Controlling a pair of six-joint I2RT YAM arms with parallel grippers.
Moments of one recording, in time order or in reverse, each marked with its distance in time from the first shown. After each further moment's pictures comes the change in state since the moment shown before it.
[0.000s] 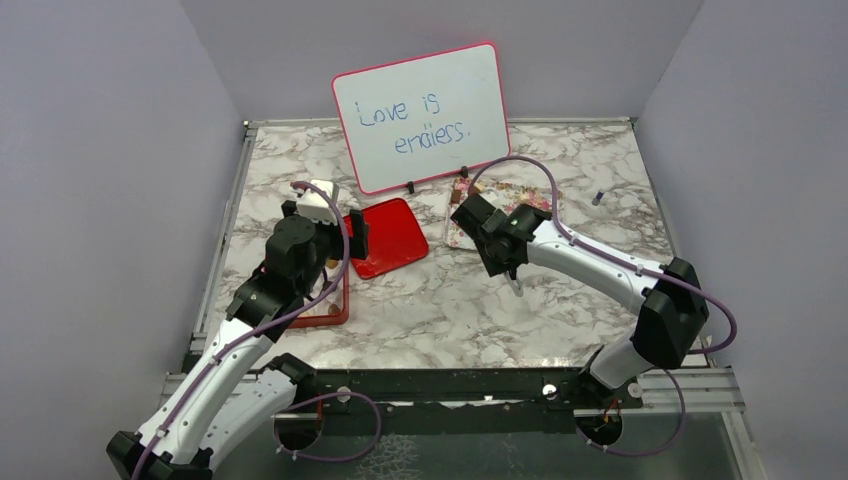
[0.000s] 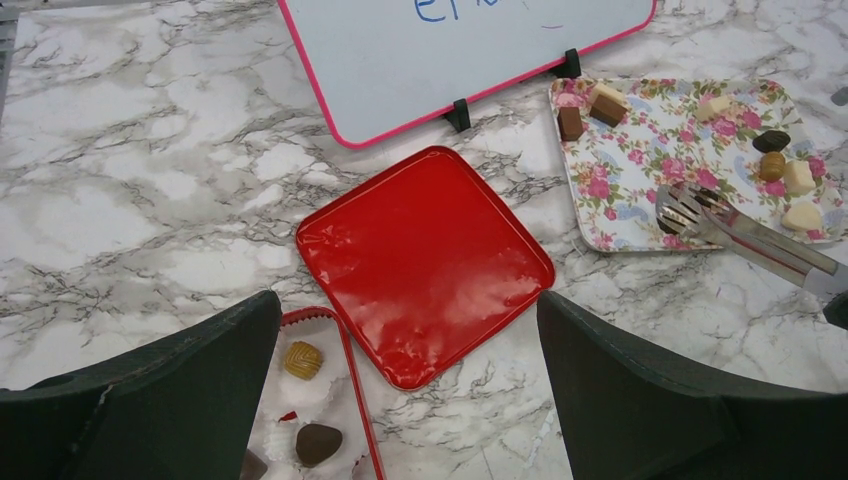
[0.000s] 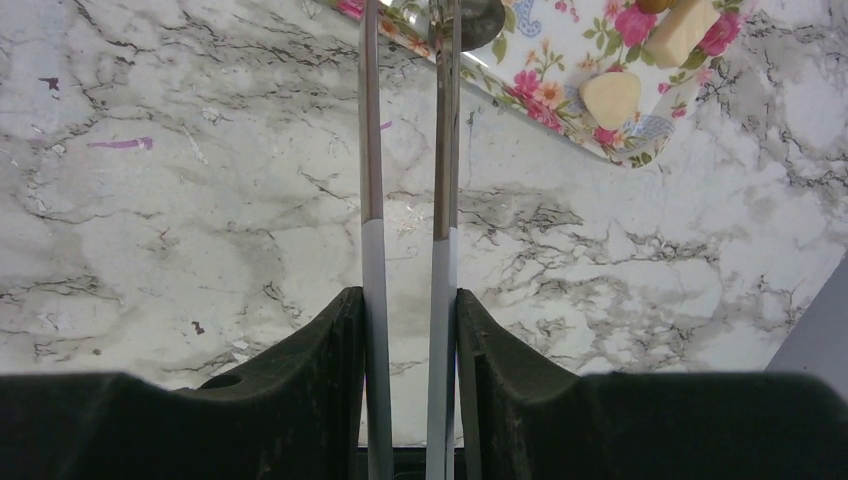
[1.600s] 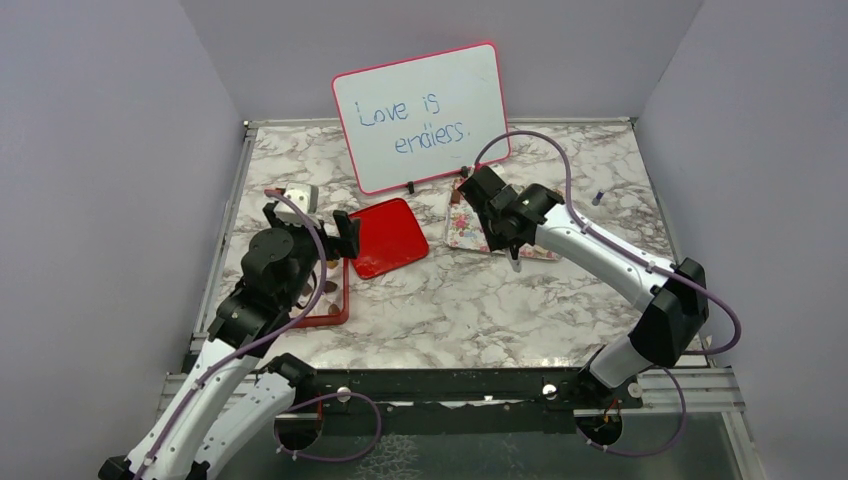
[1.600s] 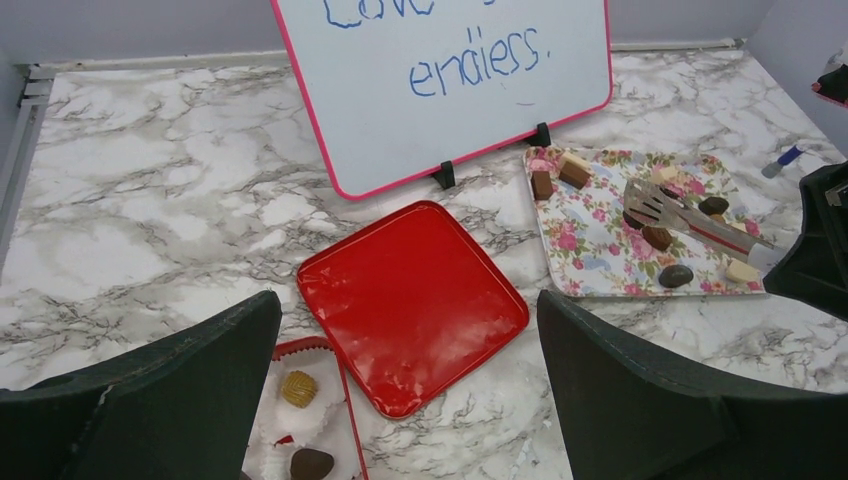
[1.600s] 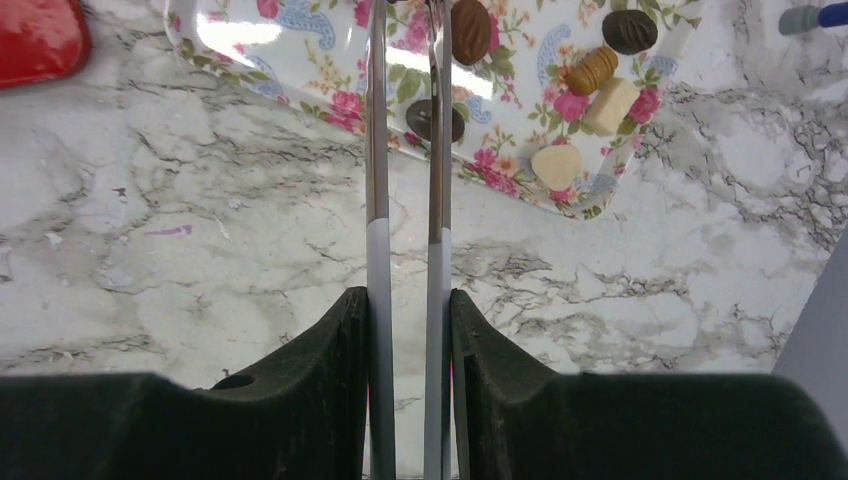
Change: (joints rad) left arm 0.000 -0.105 0.025 0.000 -0.005 -0.028; right arm -0.058 0.014 0.135 -0.010 0.028 -0.034
